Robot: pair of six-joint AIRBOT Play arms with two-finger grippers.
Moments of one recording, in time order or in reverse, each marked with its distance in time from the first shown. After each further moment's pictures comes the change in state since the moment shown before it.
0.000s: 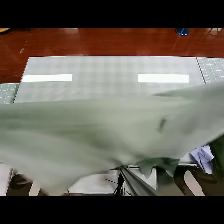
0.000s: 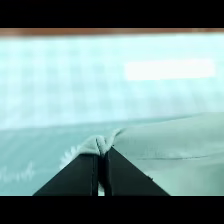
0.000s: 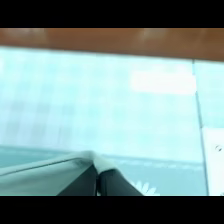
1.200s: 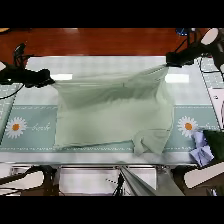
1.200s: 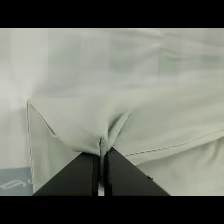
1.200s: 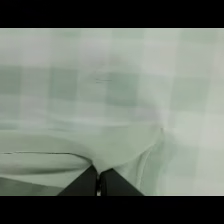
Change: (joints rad) left arm -0.083 -0.919 -0.385 -0.094 0.731 0.180; right arm 0.163 -0.974 -0.053 0.037 -0.572 0.016
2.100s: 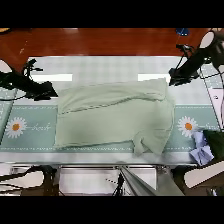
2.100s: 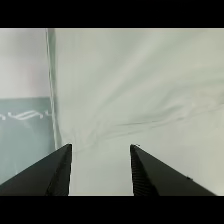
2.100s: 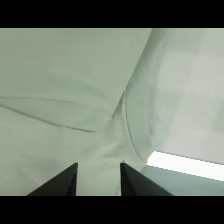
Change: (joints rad) left arm 0.013 -0.045 0.010 0.124 -0.278 -0.045; right arm -0.023 0.000 -0.001 -0.119 0.443 -0.021
